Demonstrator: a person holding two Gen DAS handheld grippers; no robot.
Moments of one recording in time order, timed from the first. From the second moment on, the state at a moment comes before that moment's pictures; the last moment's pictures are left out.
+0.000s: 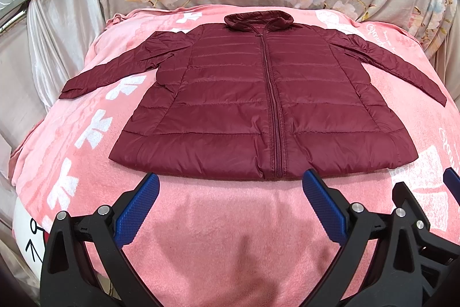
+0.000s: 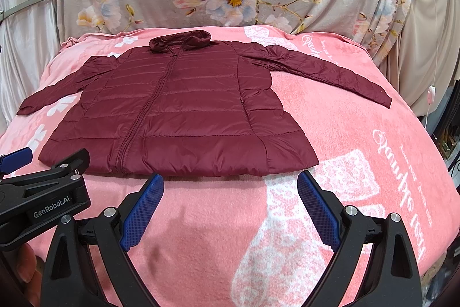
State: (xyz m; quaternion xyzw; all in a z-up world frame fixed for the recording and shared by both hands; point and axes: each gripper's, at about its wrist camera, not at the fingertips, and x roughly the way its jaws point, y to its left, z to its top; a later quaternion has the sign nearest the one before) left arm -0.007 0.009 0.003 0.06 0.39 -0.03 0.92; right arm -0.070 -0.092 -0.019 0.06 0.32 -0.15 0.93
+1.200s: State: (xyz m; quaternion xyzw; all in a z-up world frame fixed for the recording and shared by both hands) left arm -0.006 0.009 0.004 0.06 0.39 -0.03 0.92; right arm -0.068 -0.091 -0.019 0.05 0.32 -0.15 0.93
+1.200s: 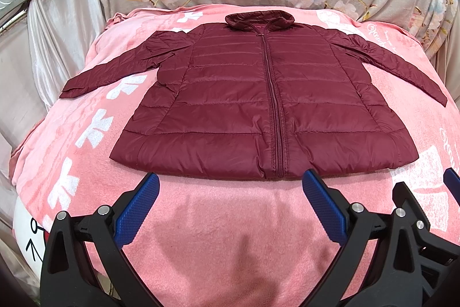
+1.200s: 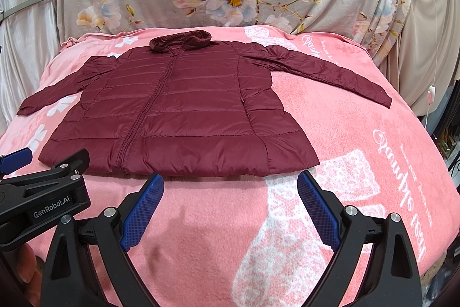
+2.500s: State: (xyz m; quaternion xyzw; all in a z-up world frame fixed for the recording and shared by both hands) left arm 0.165 0.048 -0.035 -0.01 0.43 0.02 0.90; right arm 0.078 -0.583 -0.100 0.42 0.24 -0.36 0.80
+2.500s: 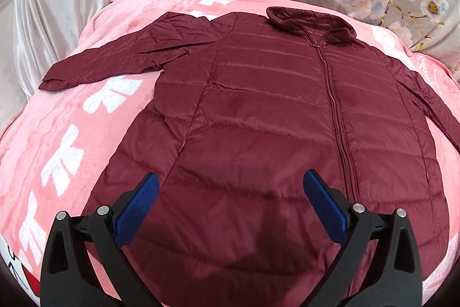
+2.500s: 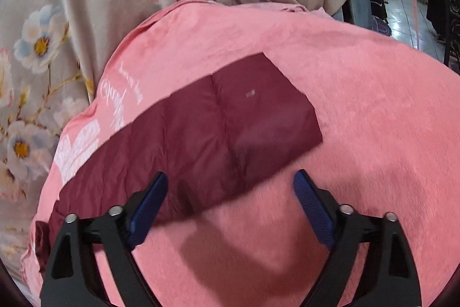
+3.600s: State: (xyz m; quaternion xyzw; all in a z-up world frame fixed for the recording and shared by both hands) left arm 0.174 0.131 -0.008 -0.07 0.38 0.05 0.92; right arm 0.320 -0.096 0.027 0.09 0.30 0.16 0.94
